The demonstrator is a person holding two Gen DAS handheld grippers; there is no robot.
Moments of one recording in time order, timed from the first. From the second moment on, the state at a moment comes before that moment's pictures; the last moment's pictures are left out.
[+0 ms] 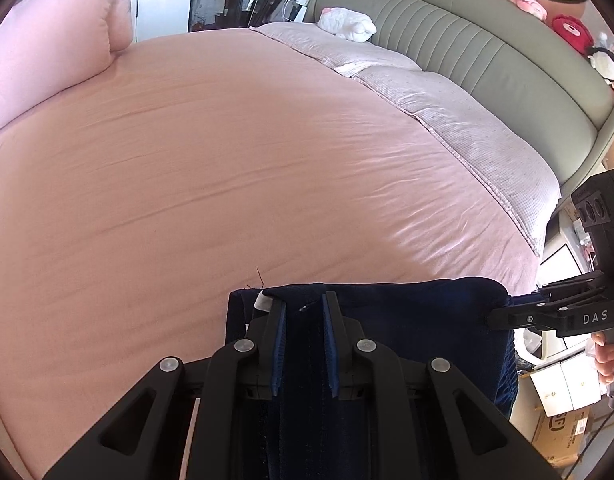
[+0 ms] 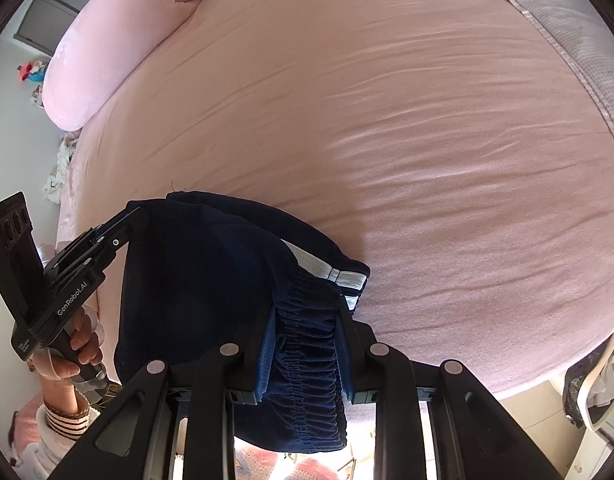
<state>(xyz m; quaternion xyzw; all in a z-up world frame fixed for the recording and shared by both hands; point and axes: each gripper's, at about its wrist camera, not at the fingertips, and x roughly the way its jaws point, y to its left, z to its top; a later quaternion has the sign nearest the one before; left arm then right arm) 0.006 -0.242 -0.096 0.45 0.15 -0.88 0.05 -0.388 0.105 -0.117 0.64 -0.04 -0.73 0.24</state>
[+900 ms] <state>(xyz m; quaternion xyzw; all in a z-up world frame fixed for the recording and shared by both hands) -0.002 -0.272 -0.130 0.51 0.17 -0.83 0.13 -0.377 0.097 -0.145 0.65 -0.01 -0.73 0.21</state>
